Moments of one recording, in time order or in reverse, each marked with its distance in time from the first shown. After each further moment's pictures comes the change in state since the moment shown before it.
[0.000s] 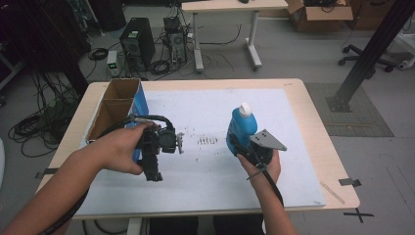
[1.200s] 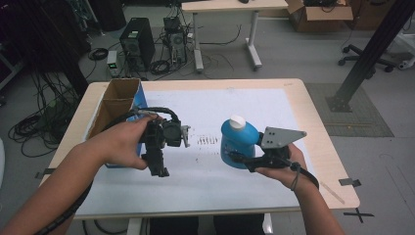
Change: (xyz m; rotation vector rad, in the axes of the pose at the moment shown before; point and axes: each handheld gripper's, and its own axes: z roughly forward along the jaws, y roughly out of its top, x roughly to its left) left arm -0.001 0.012 -0.026 -0.059 -0.007 0.023; right arm -0.006 0.055 -0.048 0.082 0.613 -0.314
